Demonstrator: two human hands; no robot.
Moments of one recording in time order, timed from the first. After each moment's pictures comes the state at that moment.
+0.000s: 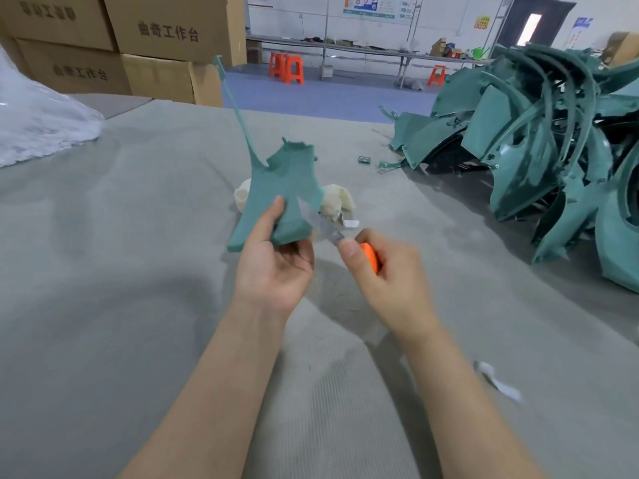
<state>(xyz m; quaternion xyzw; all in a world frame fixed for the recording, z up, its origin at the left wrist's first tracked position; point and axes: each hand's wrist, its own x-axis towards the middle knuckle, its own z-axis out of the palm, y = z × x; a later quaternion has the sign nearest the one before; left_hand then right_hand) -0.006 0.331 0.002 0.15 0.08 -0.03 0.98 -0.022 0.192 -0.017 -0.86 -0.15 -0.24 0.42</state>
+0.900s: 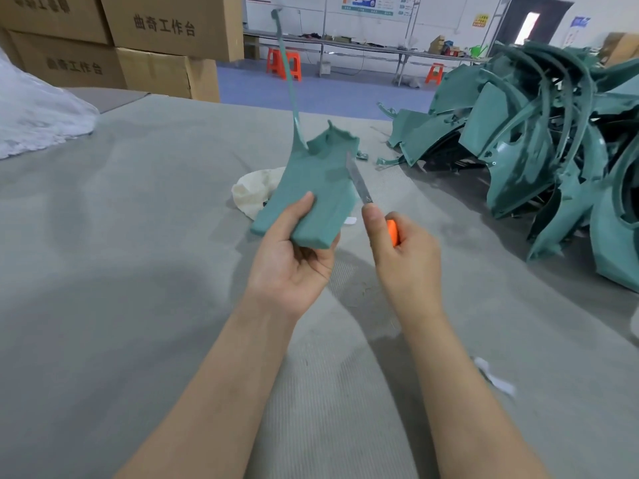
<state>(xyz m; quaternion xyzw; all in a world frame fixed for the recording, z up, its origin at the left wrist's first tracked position) -0.021 0.318 0.013 0.17 0.02 -0.12 0.98 -0.010 0.186 -0.016 -0.85 -0.02 -0.29 0.44</state>
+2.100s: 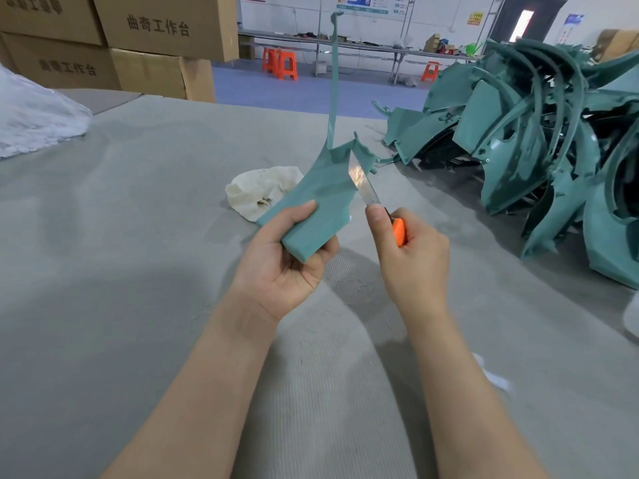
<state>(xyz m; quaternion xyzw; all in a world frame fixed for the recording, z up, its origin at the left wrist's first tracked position) -0.018 0.327 0.009 0.26 0.00 -0.21 0.94 -0.011 0.177 -0.015 -0.85 0.00 -0.33 0.41</state>
